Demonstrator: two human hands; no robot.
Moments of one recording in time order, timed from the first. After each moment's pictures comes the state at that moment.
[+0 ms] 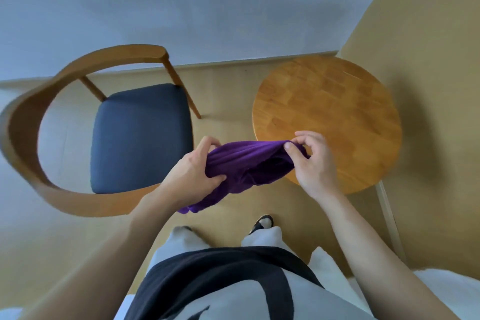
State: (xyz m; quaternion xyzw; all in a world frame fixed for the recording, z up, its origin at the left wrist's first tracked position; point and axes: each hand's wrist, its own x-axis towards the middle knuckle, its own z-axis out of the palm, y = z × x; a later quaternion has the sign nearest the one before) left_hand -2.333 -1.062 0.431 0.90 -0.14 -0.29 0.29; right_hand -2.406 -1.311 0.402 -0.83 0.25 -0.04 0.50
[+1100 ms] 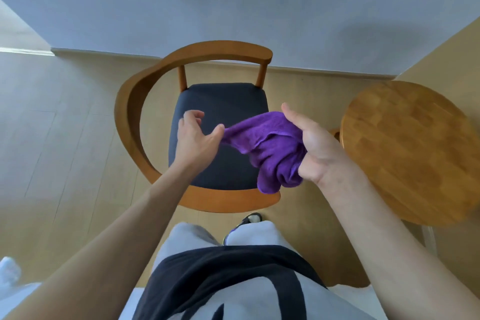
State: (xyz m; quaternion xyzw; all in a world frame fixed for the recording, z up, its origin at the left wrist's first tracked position) left_hand -2.215 -0.769 0.411 0.87 0.14 -0.13 0.46; right_hand -2.250 -0.969 0.487 -0.47 0.39 0.21 0.76
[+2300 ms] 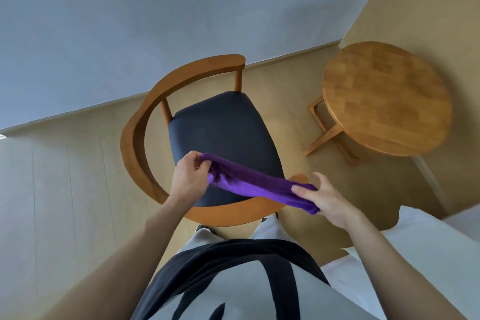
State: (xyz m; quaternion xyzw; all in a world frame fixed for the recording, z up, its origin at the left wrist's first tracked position) left_hand -2.168 -0.654 0.379 0.87 -0.02 -0.25 0.42; right_hand -2.357 -0.915 0.353 -0.62 0.49 0.22 0.57
